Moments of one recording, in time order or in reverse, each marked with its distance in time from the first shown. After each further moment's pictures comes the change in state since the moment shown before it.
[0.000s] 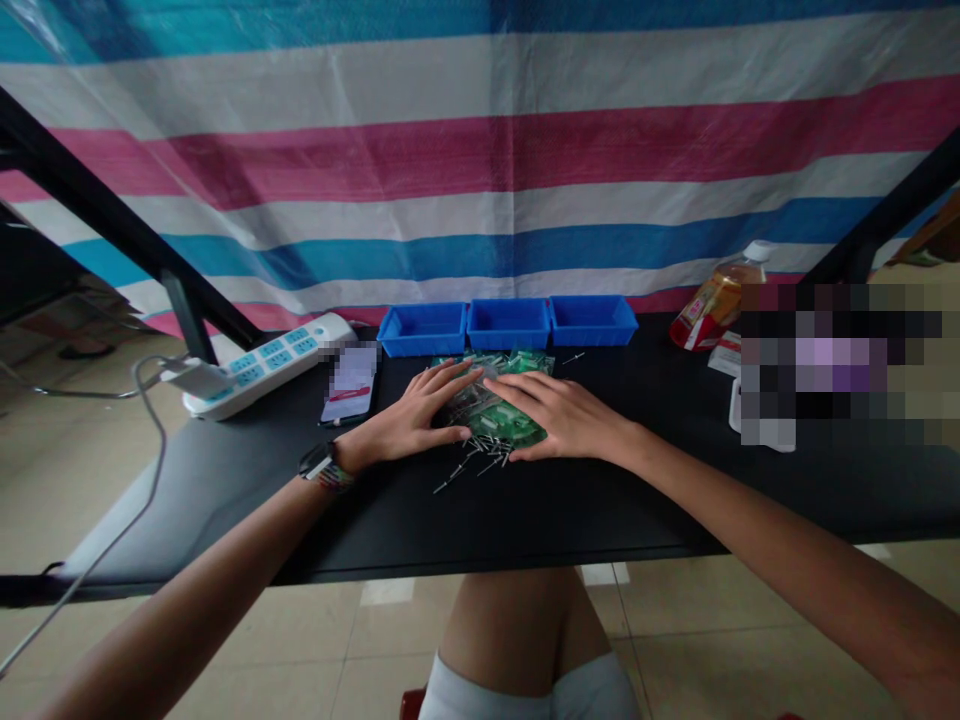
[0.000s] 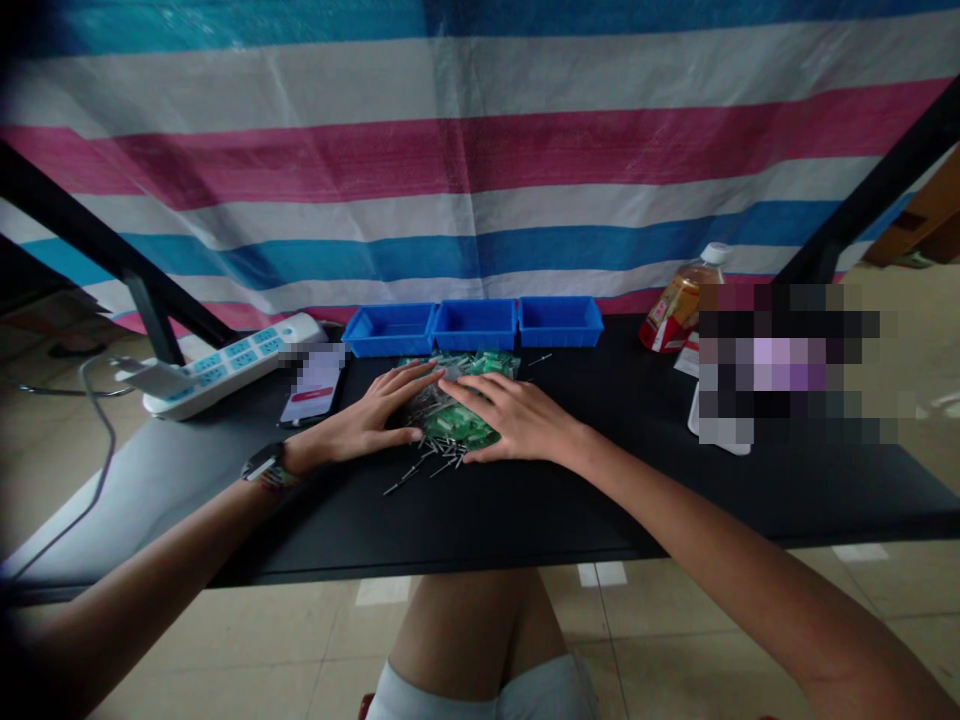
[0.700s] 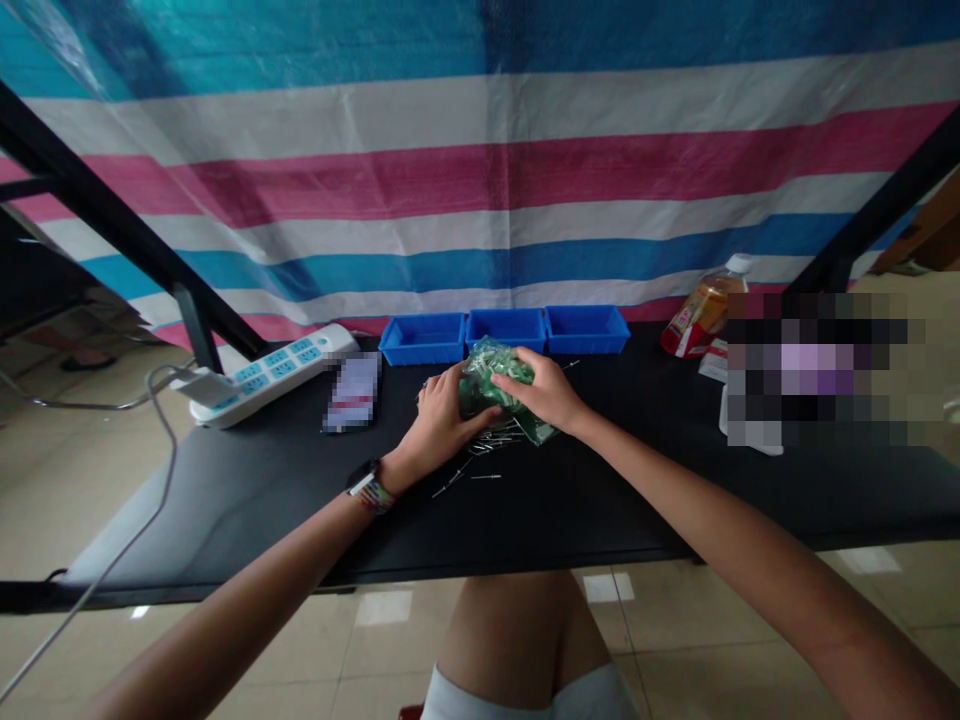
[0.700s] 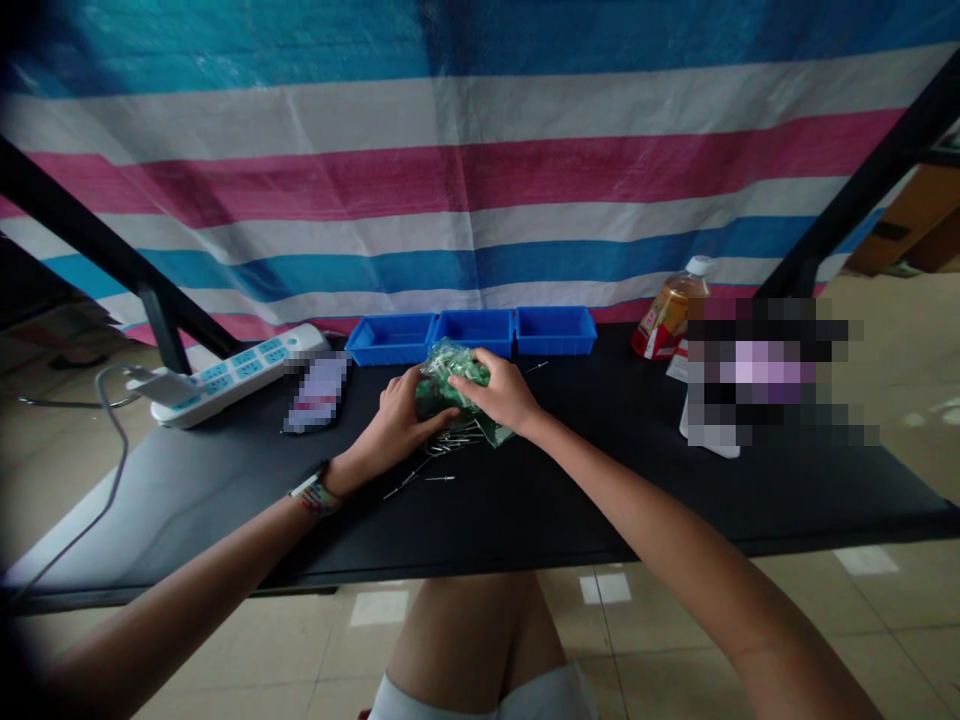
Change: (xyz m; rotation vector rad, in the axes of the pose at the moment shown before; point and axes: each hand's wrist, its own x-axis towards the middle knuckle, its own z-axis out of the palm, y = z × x) left_hand 0.031 0.035 0.039 -0.042 0.431 -0.311; right_hand 0.046 0.013 0.019 0.677 0.445 0.491
